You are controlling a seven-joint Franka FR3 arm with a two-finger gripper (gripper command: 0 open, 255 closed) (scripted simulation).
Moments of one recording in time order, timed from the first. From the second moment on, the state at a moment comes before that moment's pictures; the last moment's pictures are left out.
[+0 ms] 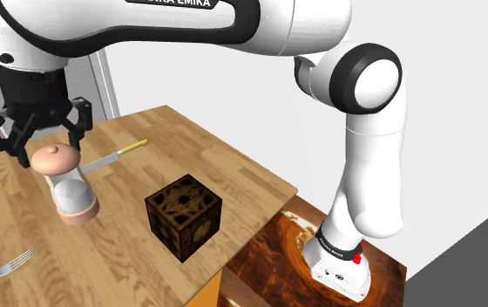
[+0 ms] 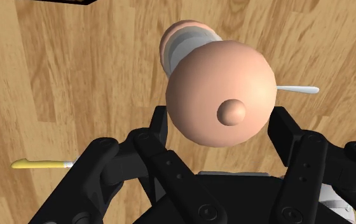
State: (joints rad) arm 0.38 0.37 0.47 -1.28 -0.12 1.77 0.73
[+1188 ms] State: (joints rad) arm 0.22 -0.01 0.43 -1.53 0.07 1.67 0.55
